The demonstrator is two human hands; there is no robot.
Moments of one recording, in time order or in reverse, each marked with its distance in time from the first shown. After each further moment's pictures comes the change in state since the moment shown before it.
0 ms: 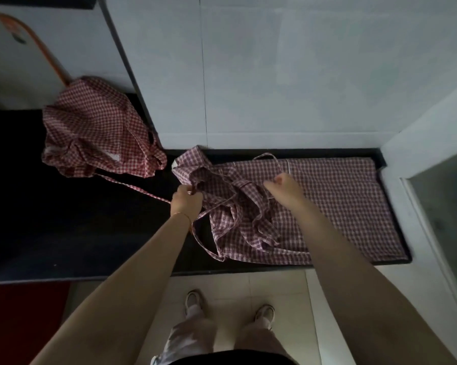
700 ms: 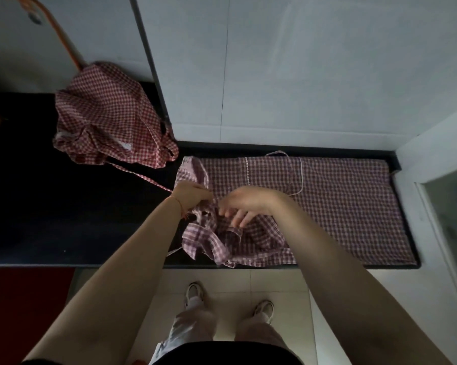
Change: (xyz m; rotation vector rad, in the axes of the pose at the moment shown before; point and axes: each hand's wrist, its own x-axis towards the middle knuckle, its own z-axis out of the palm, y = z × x) left_hand 0.018 -0.016 -0.030 -0.167 -0.279 -0.021; right_hand -0.033 -0.068 0.063 -0.110 -0.783 -0.133
